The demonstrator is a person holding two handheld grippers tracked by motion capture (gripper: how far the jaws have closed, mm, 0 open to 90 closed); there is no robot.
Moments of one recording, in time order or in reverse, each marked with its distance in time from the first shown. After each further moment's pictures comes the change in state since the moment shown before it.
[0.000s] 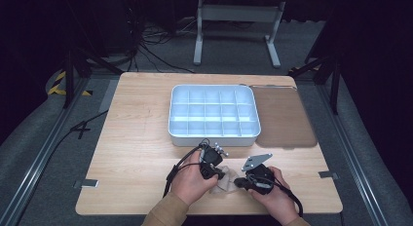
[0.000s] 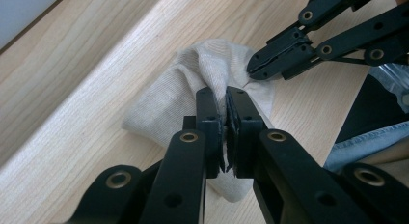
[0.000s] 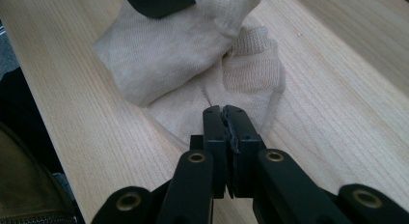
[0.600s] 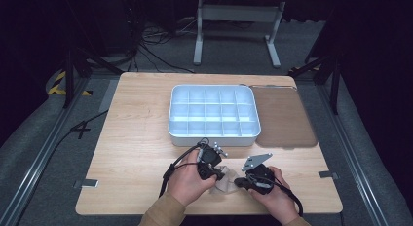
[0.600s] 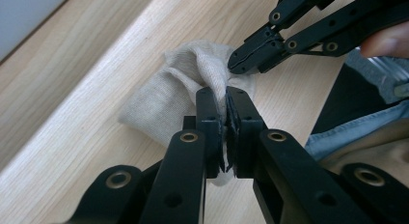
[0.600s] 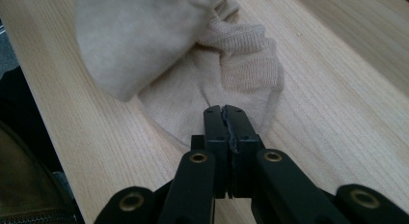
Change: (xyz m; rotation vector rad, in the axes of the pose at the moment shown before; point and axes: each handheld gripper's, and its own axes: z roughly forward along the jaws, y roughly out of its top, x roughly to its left) left arm -0.008 0.001 -0.013 0.016 -0.022 0.051; right arm 0.000 0.000 0.000 0.002 0.001 -0.003
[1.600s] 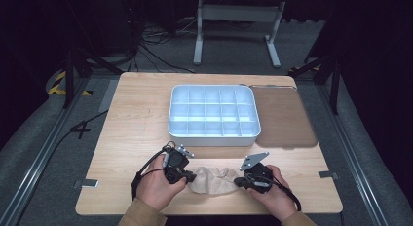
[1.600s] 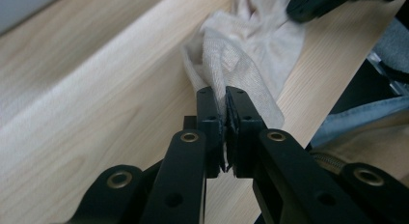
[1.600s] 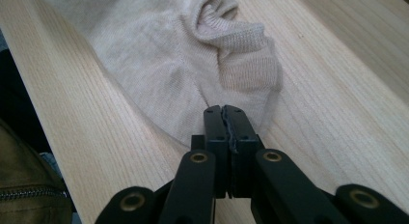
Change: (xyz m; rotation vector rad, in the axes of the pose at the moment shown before) left arm 0.027 -0.060 -0.047 -0.073 0.053 -0.147; right arm 0.000 0.005 0.001 0.034 -0.003 -0.020
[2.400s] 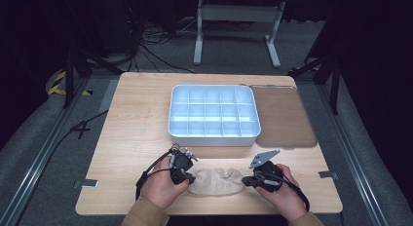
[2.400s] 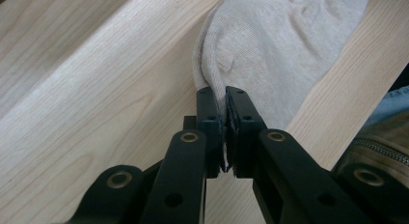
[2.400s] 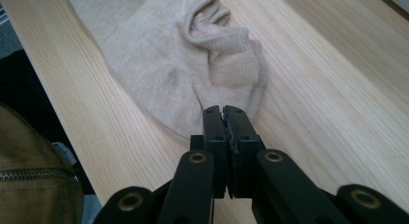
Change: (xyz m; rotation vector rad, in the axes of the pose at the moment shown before) left arm 0.009 -0.006 0.023 0.128 0.076 0.024; right arm -0.006 -0.006 -0.021 -0.001 0.003 0.035
